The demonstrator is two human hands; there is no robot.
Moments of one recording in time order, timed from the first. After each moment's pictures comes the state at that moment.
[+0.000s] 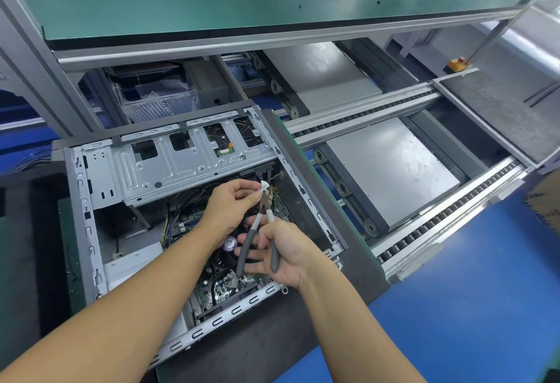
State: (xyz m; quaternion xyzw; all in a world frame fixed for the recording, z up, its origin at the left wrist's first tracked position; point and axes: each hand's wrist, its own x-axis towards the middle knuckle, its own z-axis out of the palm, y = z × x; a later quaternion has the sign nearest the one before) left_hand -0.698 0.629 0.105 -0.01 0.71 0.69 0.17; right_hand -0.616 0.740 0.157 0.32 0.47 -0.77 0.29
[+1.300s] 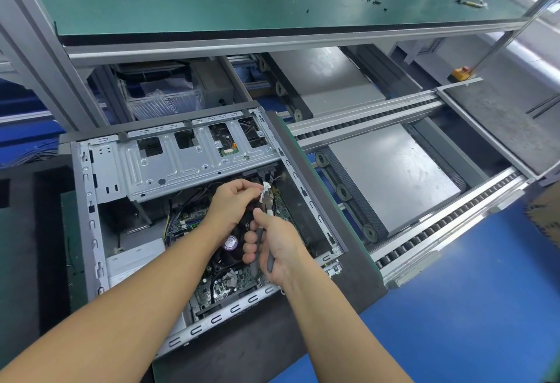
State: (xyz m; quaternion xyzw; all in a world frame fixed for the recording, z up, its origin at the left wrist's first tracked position) left_hand -0.698 0.631 0.110 -0.05 0.69 0.71 0.16; right_hand -0.622 0.721 0.157 0.38 0.47 -0.77 0.22
